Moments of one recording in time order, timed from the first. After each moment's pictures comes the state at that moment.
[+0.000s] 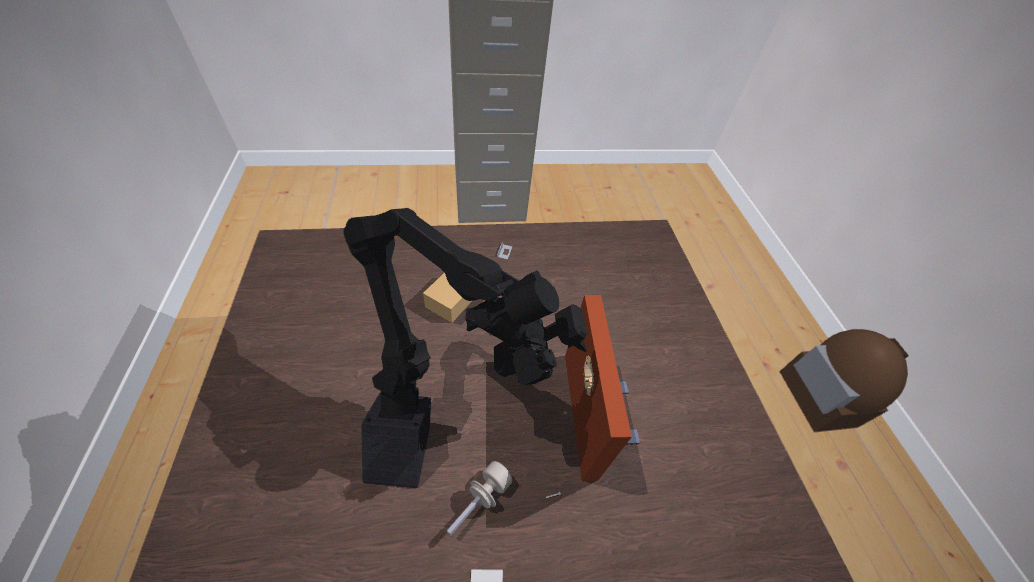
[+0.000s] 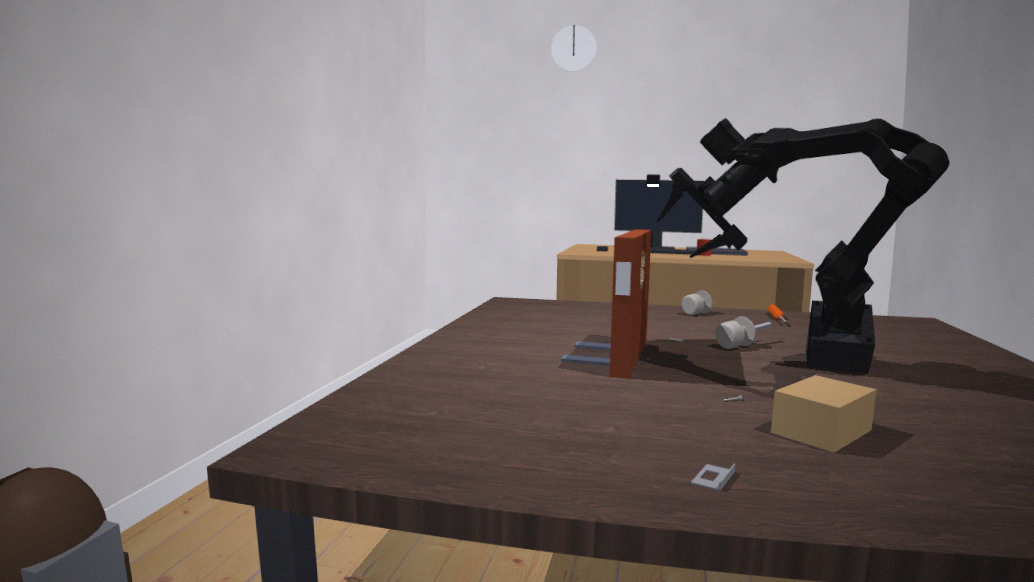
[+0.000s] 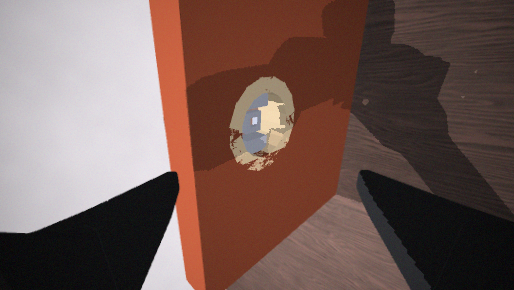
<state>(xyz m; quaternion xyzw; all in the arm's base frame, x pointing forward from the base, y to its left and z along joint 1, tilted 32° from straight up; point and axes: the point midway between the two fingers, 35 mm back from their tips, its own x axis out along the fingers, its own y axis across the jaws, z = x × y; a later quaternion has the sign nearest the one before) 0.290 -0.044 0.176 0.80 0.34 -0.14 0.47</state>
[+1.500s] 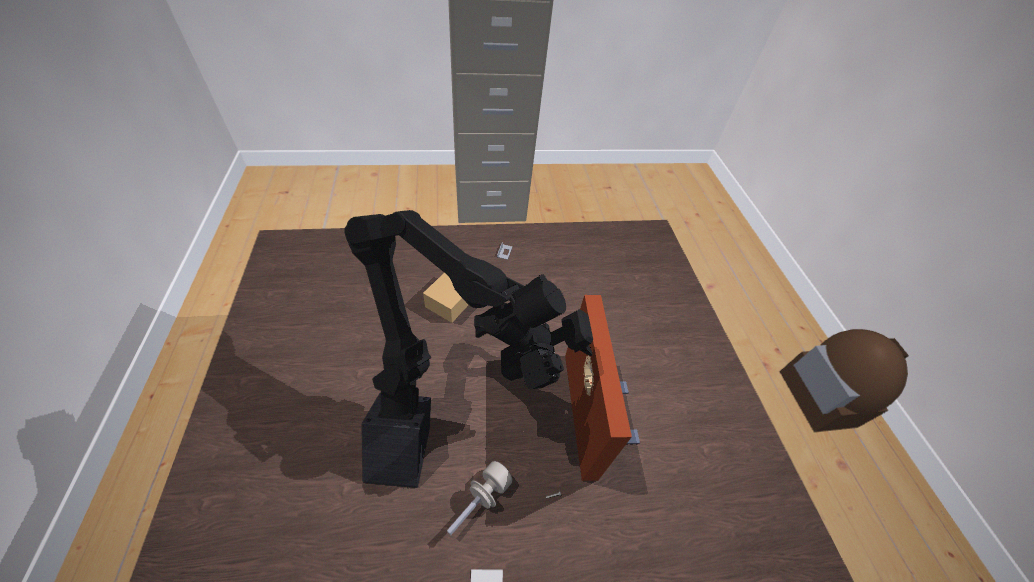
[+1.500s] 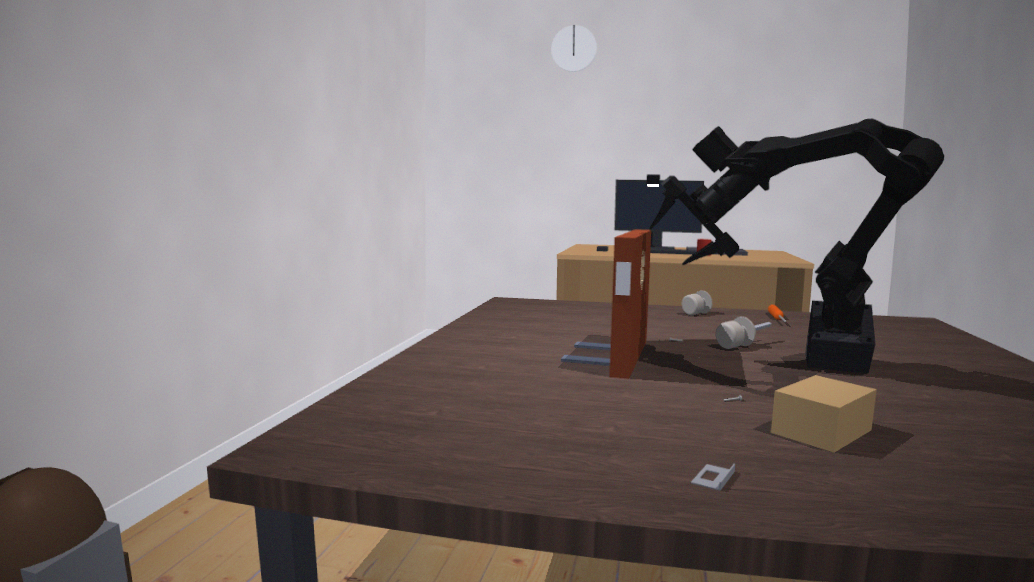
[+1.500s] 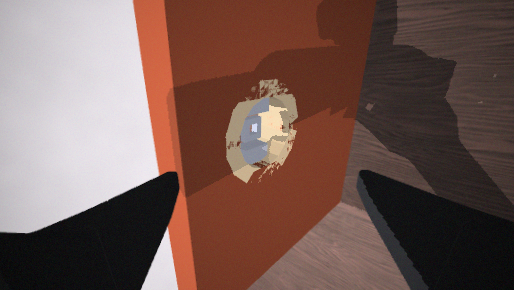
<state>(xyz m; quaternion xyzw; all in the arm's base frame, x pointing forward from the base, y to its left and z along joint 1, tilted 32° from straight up) 0.304 -0.036 0.164 0.80 0.34 -0.14 0.47</state>
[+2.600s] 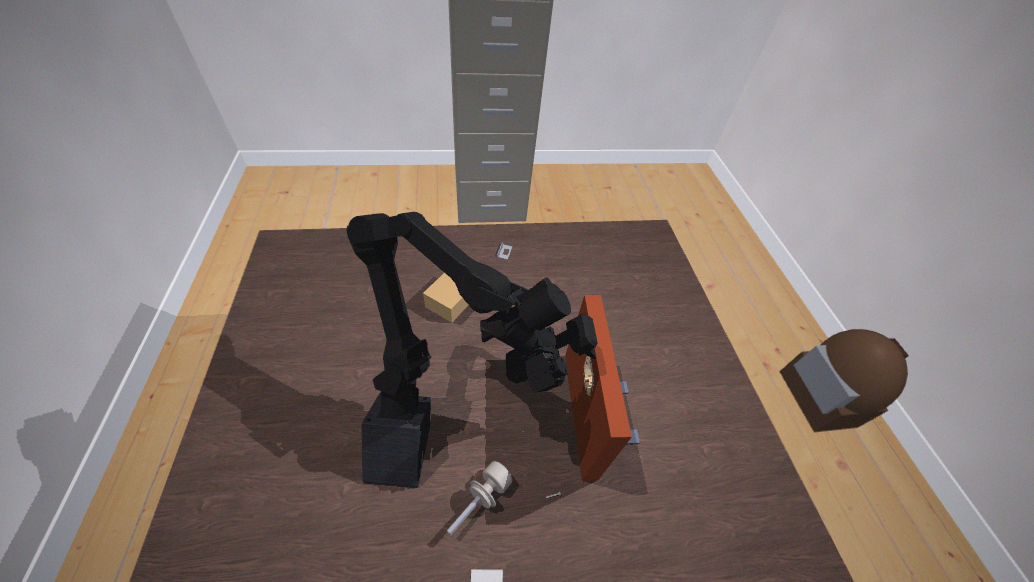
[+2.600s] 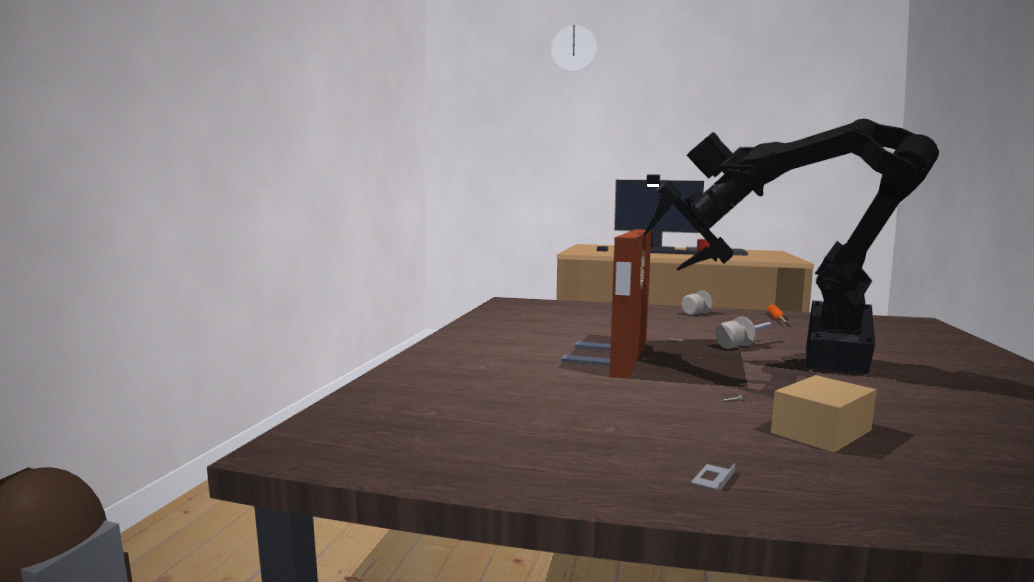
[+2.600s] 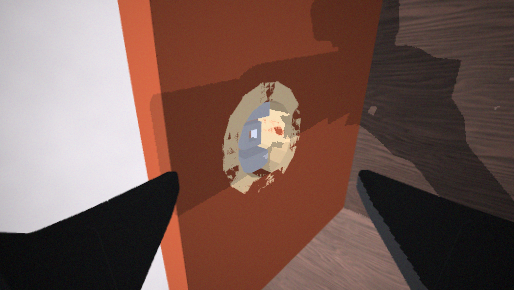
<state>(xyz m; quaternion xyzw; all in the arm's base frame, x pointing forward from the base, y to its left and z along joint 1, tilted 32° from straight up) 0.314 -0.030 0.156 0.80 0.34 -0.14 0.47</state>
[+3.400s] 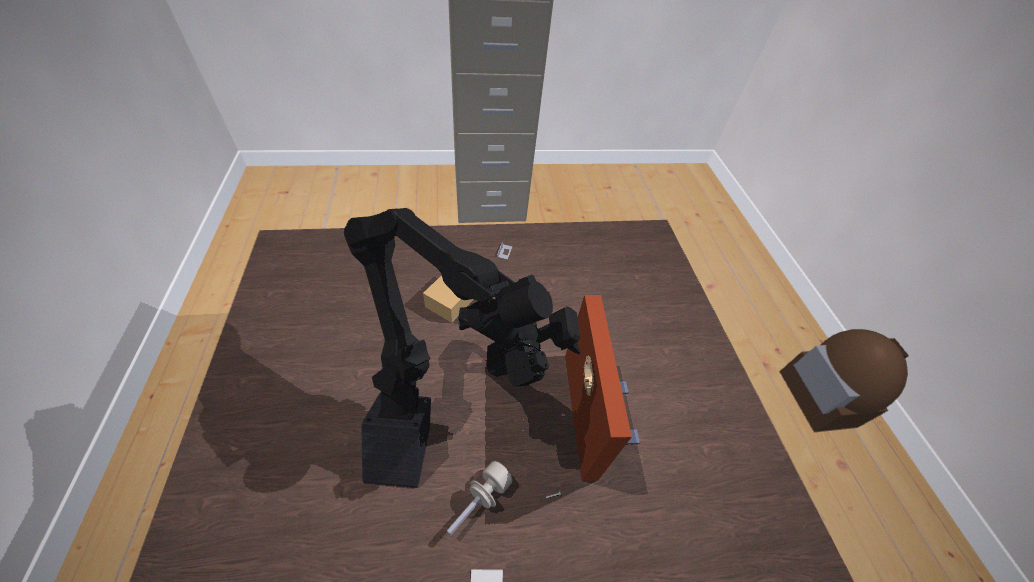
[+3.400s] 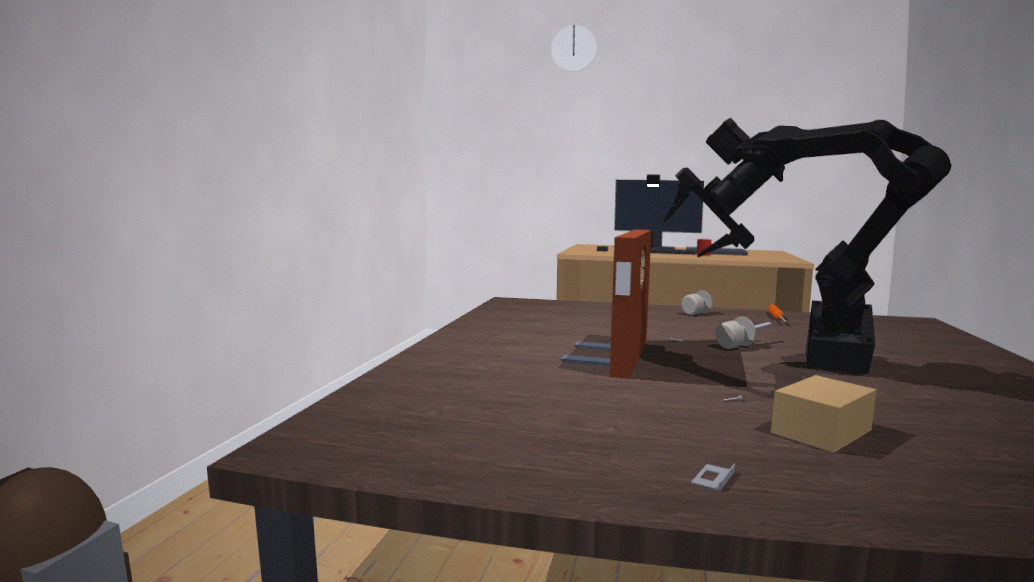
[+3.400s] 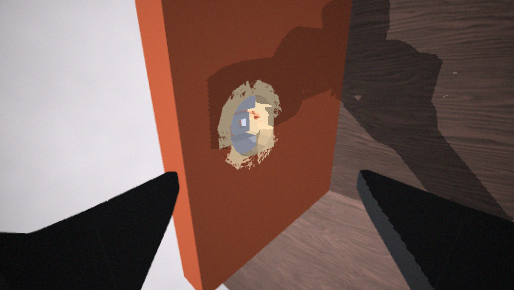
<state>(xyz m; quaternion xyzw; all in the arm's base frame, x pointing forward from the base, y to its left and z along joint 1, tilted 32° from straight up) 0.277 -0.049 0.174 0.81 0.35 -0.15 0.45</state>
